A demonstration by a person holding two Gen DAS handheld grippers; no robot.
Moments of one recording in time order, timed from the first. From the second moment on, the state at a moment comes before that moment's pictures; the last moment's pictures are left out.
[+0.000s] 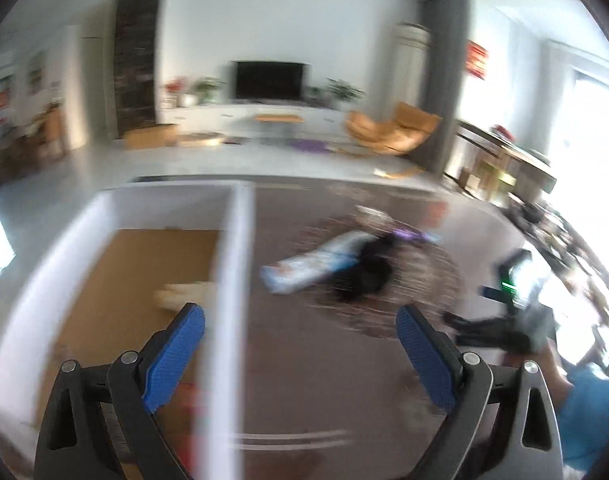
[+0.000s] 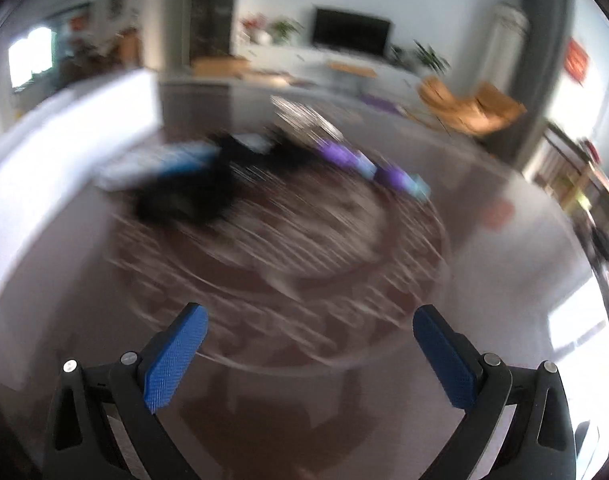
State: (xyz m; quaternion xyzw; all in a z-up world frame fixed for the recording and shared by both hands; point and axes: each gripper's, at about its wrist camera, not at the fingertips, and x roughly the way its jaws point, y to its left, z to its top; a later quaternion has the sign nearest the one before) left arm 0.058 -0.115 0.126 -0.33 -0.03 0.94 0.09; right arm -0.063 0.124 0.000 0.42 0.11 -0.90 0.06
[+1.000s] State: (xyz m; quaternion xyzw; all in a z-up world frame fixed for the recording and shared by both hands) left arm -0.052 0.051 -0.047 -0.45 0.07 0.88 0.12; right arm -0.069 0.177 -0.023 0.46 0.03 -0.89 0.05
